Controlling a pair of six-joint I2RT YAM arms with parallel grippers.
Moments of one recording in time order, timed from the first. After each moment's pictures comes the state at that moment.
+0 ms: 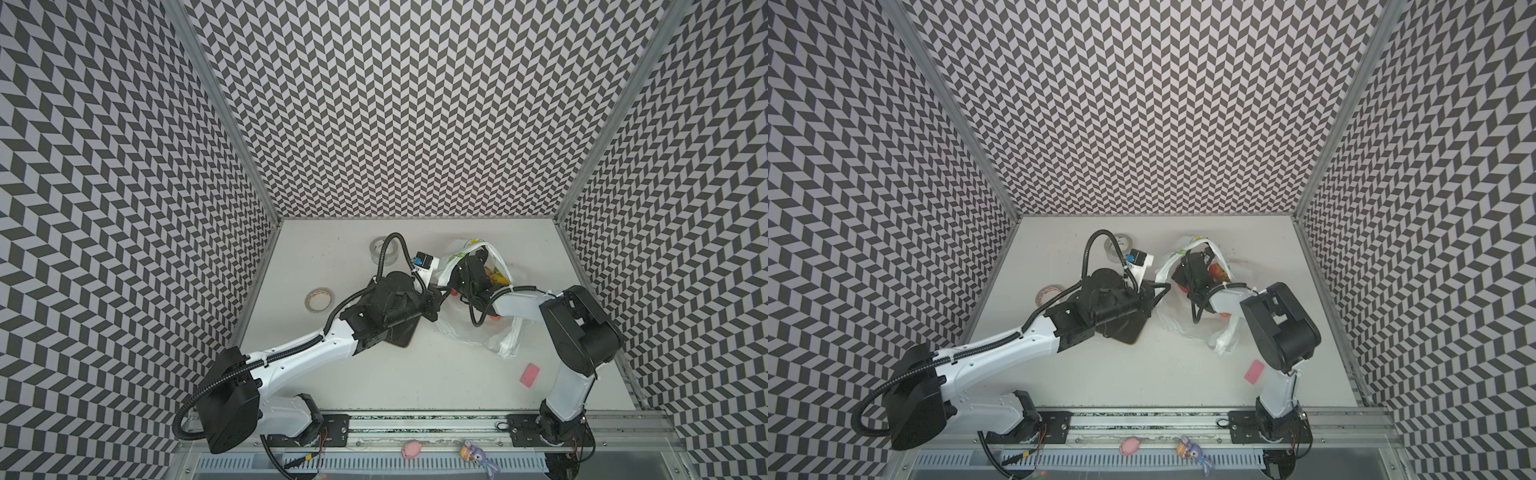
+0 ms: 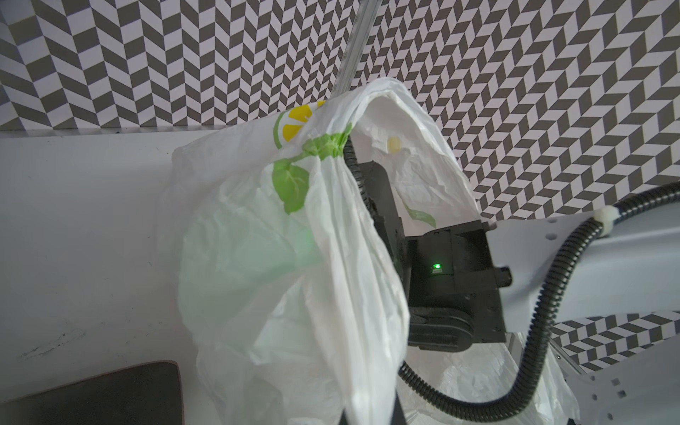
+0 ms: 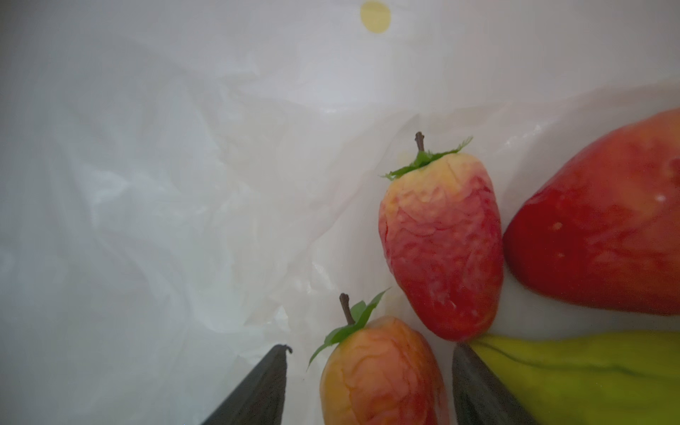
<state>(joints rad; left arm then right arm) -0.90 1.32 0.92 0.13 0.11 -0.44 0.49 1.84 0.96 0.18 0.19 0.96</state>
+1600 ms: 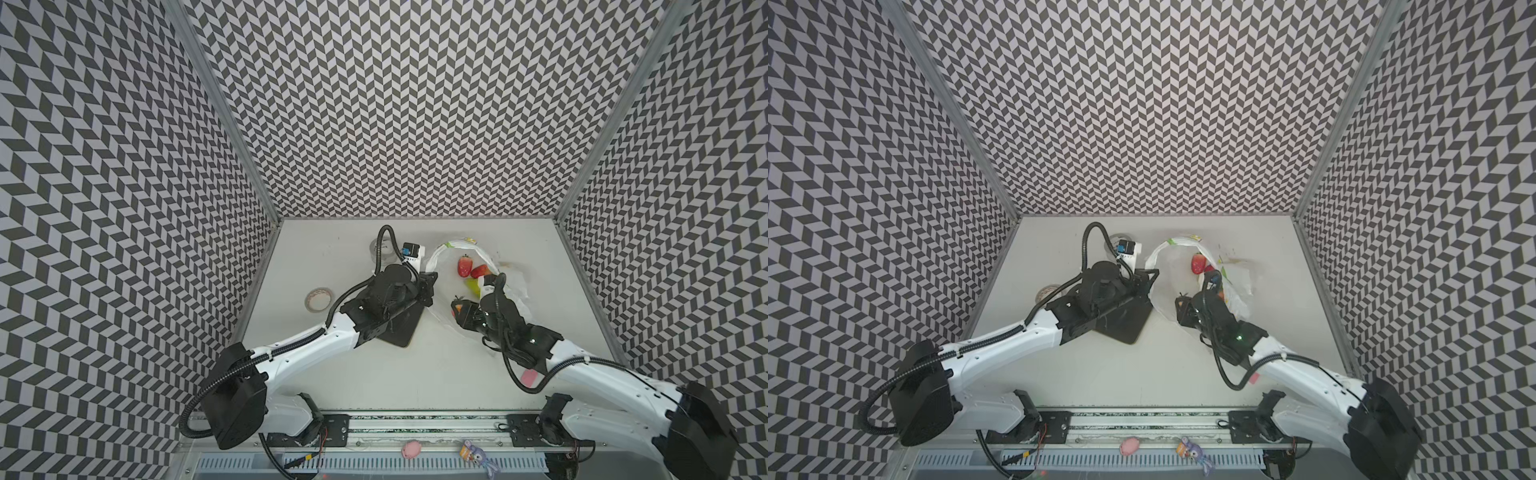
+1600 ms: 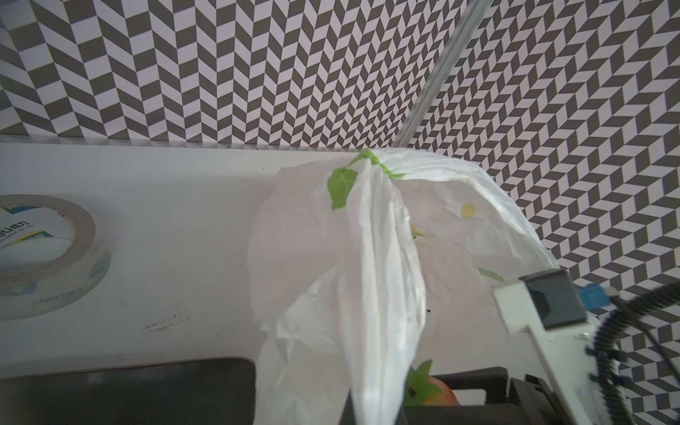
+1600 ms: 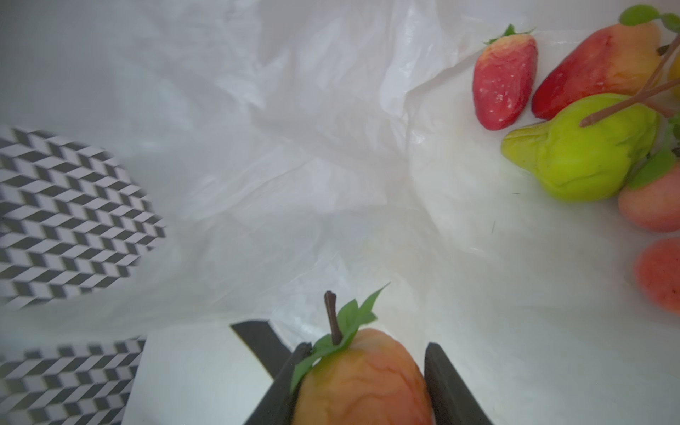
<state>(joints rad) -0.84 1.36 0.95 0.11 -0.06 -0.49 0.79 1.01 0.59 -0.13 0.20 0.83</state>
